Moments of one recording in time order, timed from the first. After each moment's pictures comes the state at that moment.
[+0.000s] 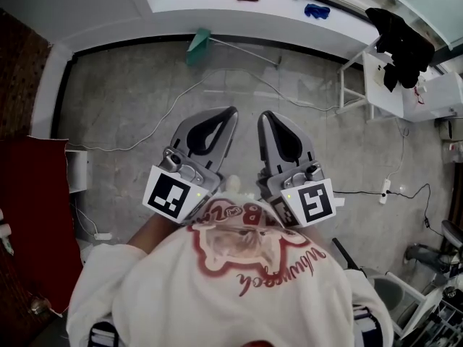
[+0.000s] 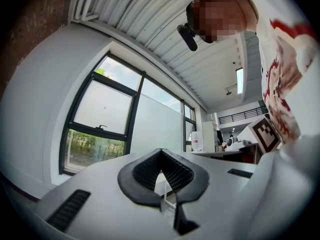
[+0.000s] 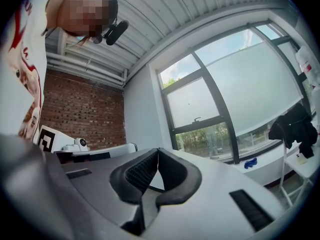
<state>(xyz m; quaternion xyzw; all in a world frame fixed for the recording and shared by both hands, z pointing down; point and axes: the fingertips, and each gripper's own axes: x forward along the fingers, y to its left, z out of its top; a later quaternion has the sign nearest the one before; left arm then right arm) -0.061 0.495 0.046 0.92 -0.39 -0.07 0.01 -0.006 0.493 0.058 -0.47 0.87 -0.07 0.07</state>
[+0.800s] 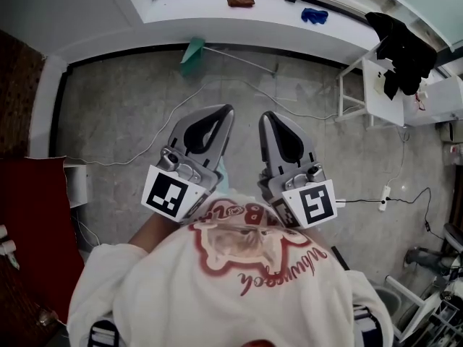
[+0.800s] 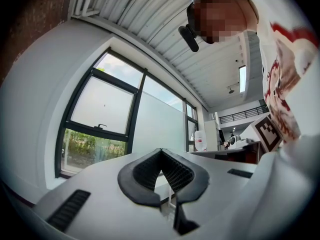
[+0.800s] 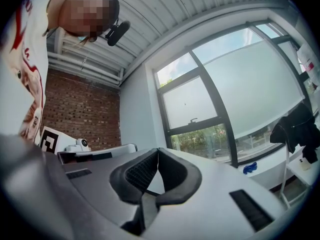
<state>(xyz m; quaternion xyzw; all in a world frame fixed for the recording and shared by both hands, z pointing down) -0.042 0.400 0.048 0.92 -0.39 -0.09 0.02 0.018 0.405 0.061 -0.48 0.87 -0.06 0.08</state>
